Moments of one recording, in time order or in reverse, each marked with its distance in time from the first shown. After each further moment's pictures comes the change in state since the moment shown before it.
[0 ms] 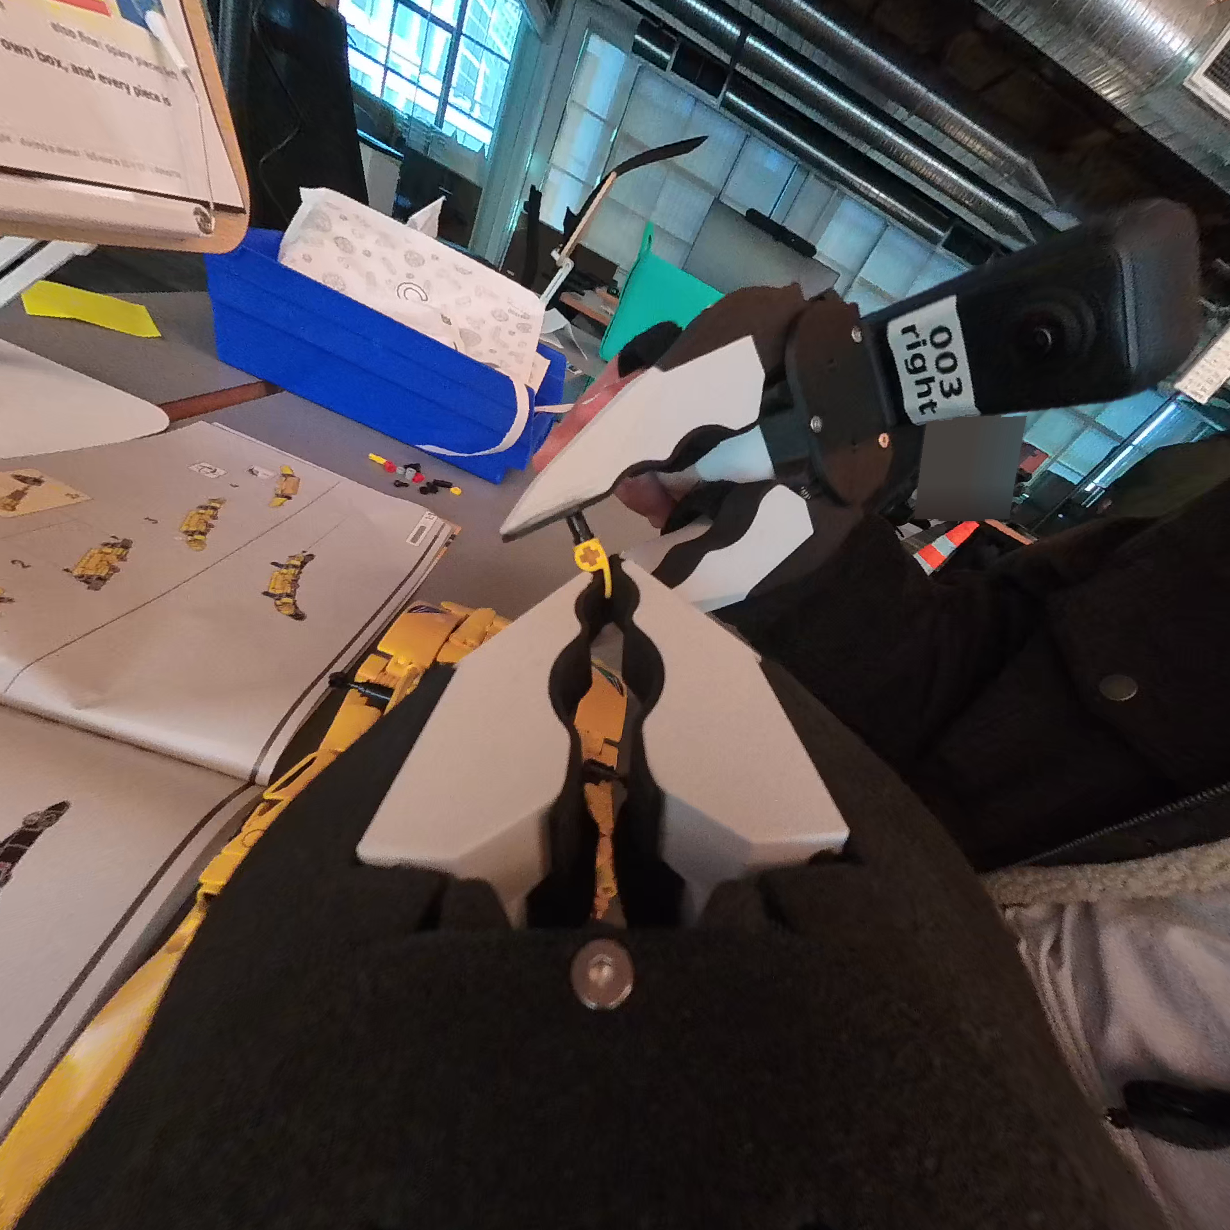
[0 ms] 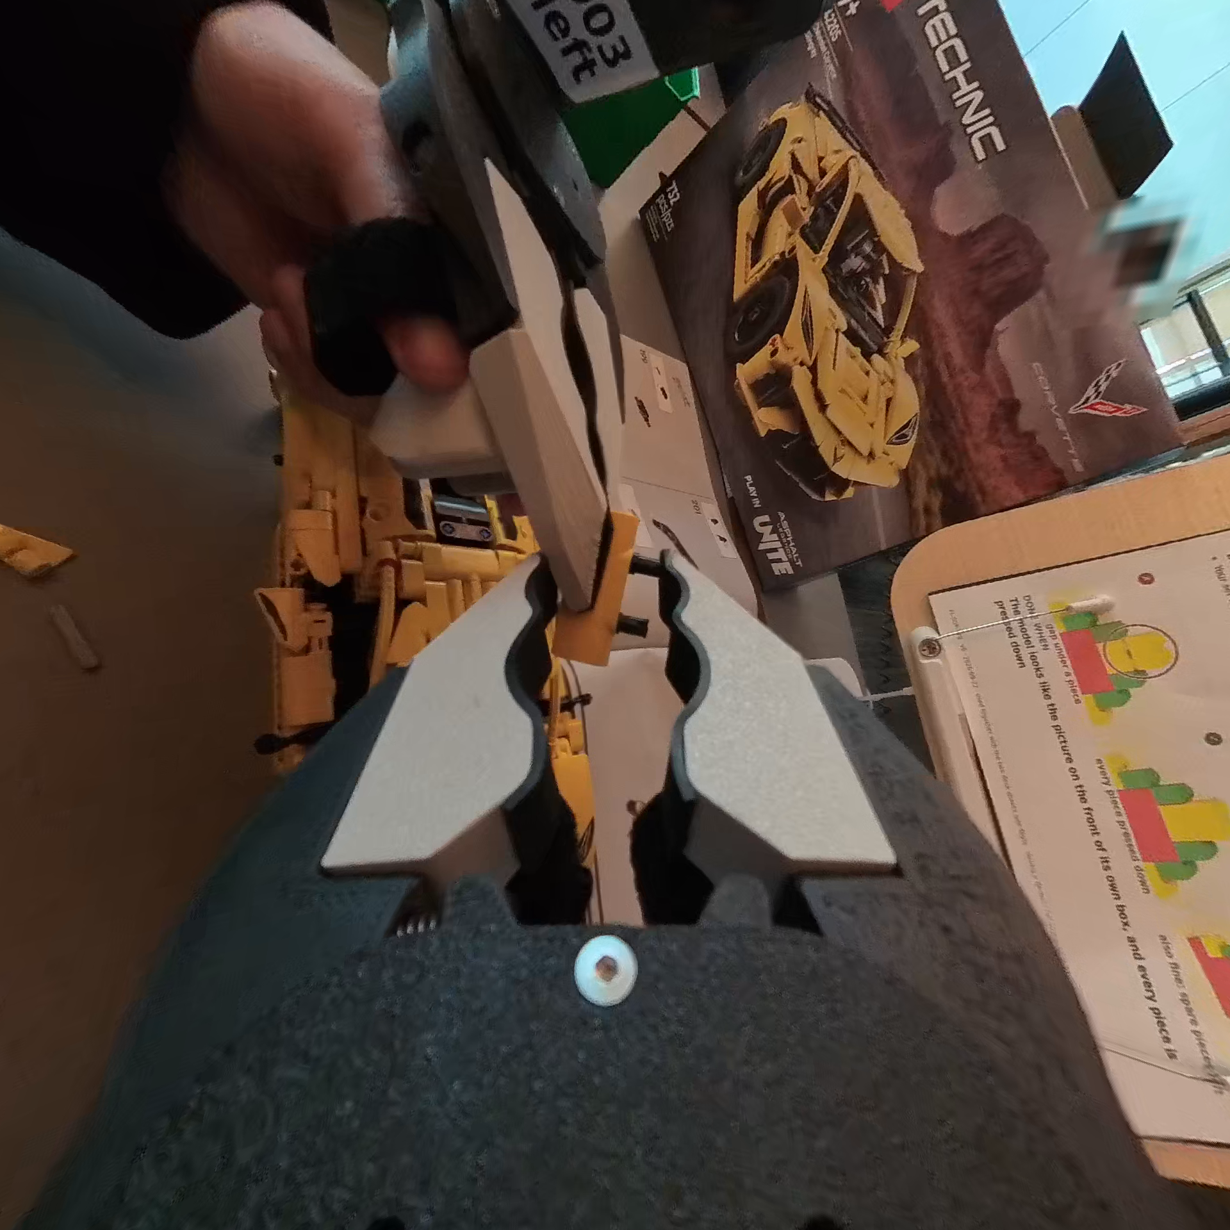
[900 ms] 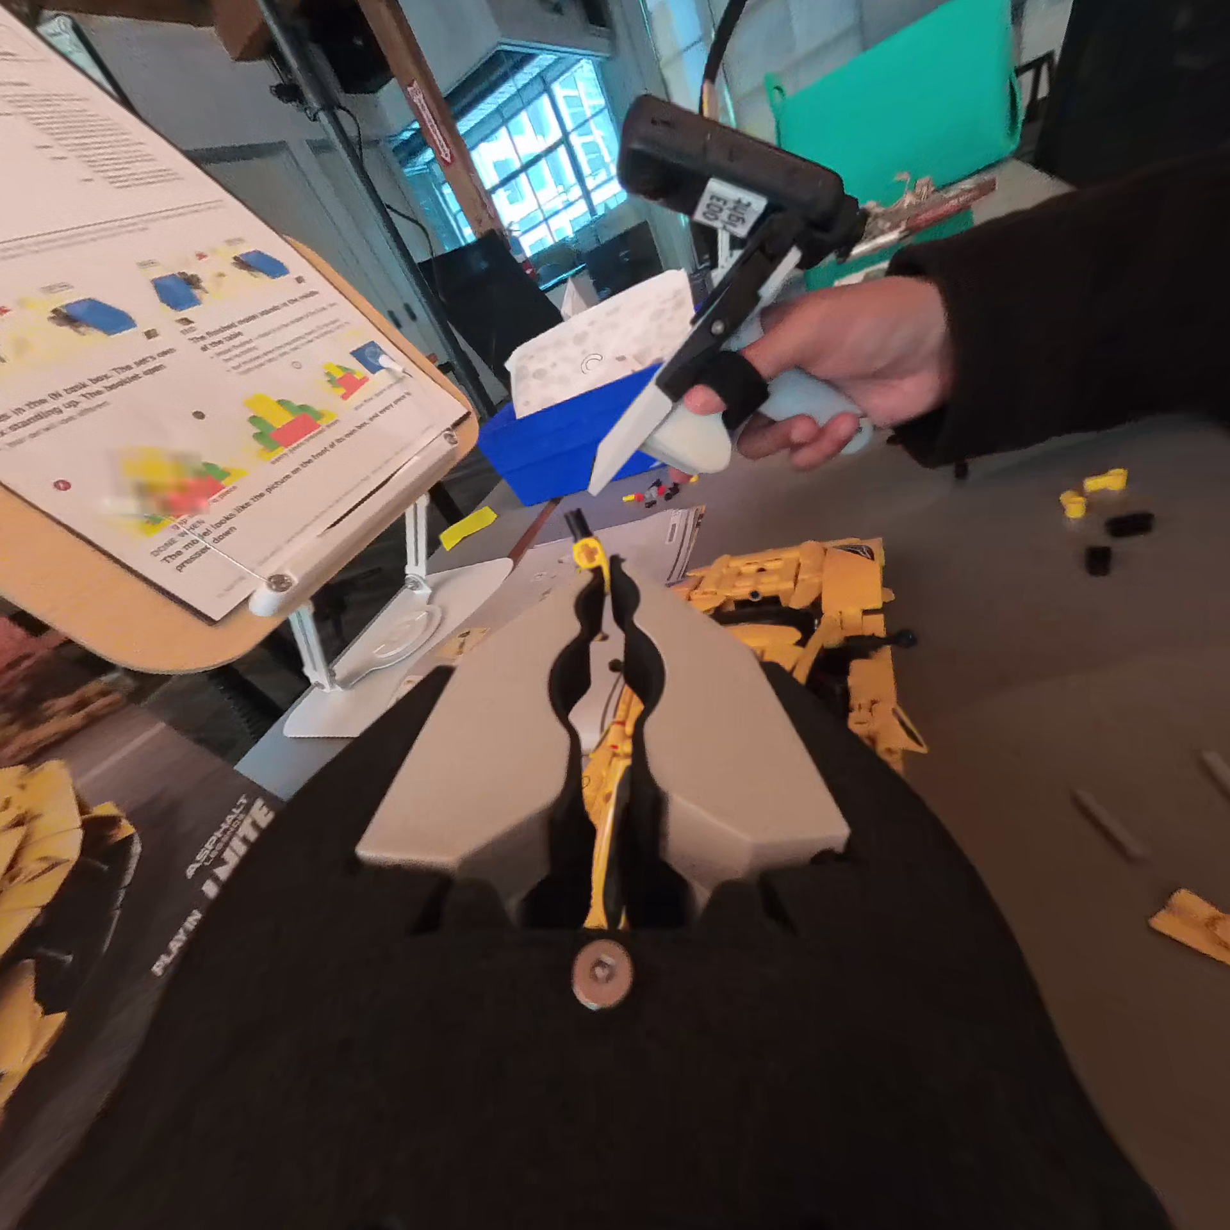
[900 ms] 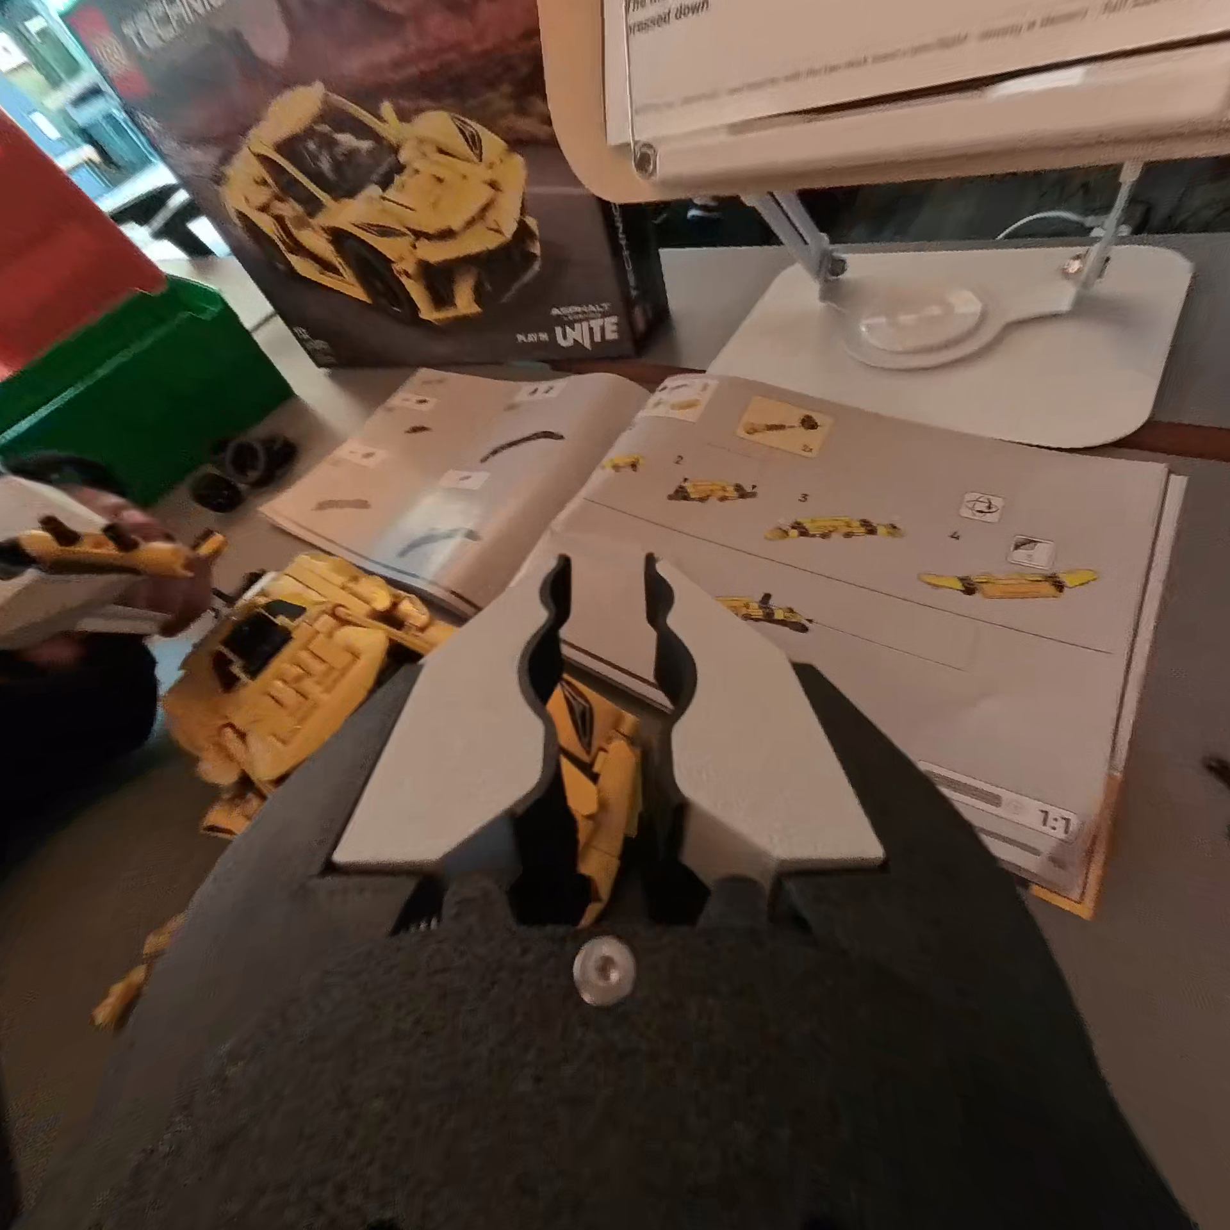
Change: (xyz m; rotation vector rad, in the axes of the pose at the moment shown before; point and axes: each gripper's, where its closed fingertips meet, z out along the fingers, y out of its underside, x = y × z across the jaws) left arm -0.023 0.008 -0.029 -0.032 -0.318 0.853; right arm 0.050 0.133 -0.023 0.053 0.226 1.194
